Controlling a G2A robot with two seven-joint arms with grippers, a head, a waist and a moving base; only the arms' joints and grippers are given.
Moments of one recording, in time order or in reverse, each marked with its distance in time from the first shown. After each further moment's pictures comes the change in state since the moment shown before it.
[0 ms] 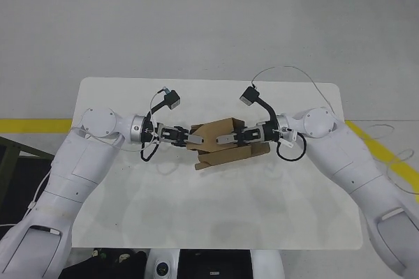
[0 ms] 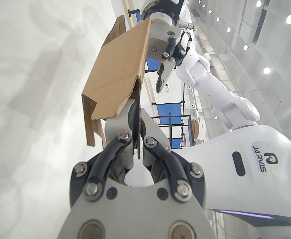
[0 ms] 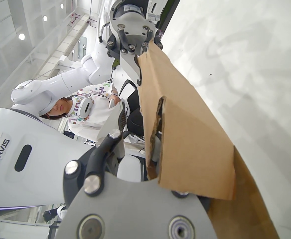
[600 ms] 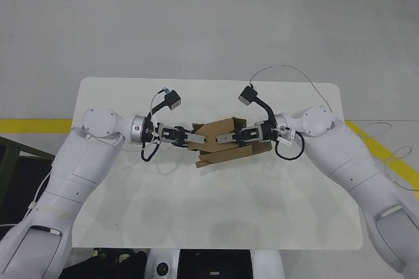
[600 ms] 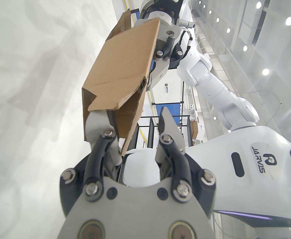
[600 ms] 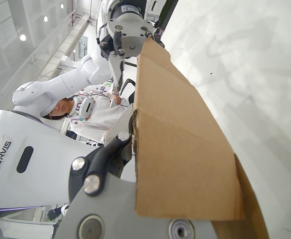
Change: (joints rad) left arm 0.004 -0.001 -0.002 0.000 -0.024 0.015 0.008; right arm 0.026 -0.007 -0.039 0.031 0.029 -0.004 -0.004
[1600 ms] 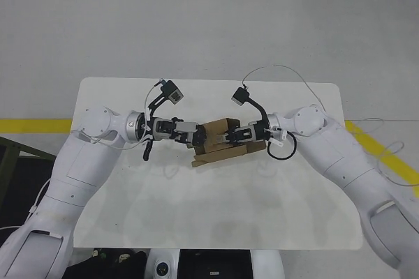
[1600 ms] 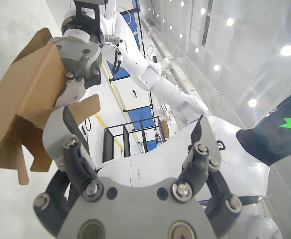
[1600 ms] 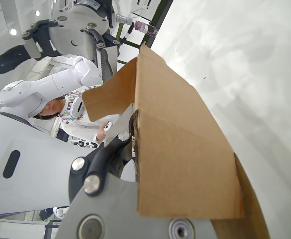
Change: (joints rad) left arm 0.034 -0.011 -0.040 -0.082 -0.226 0.035 0.000; right arm 0.029 -0.042 -0.050 0.035 -0.045 -0.039 -0.039
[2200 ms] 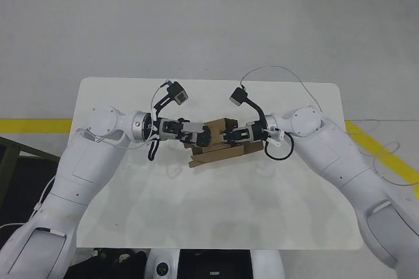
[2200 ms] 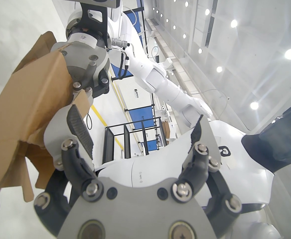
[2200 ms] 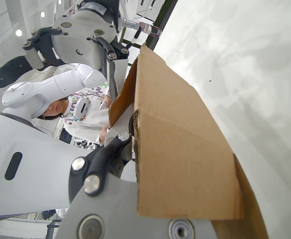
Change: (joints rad) left arm -0.018 -0.015 0.027 0.014 0.024 0.002 0.015; right arm -0.005 -0.014 0.005 0.027 0.024 -0.004 -0.004
